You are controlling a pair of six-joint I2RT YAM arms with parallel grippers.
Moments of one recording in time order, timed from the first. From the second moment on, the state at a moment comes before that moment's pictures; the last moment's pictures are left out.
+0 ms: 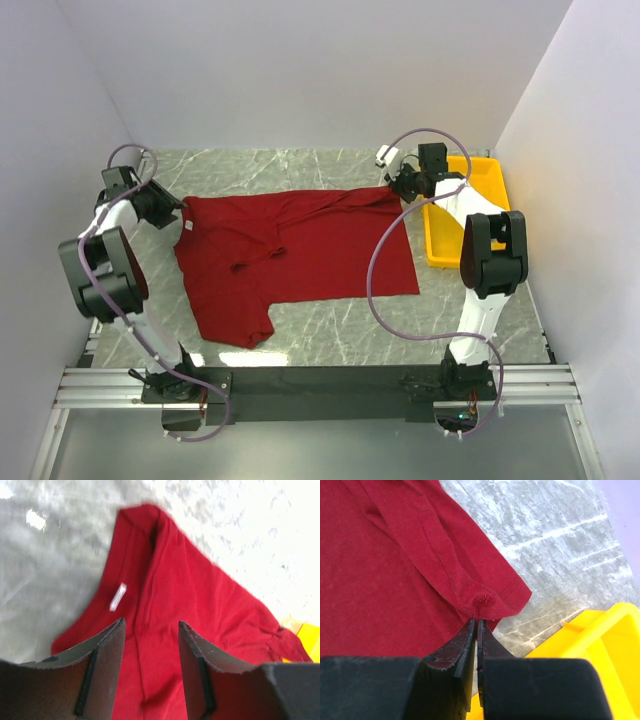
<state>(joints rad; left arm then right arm) 0.36 1.75 1.20 -0.30 0.37 -0.60 0.09 1.95 1.45 -0.28 -0.41 -0.82</state>
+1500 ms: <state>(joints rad) 0.28 2.24 1.71 -0.44 0.32 -0.59 0.08 1.95 1.45 -0.28 -0.45 -0.86</state>
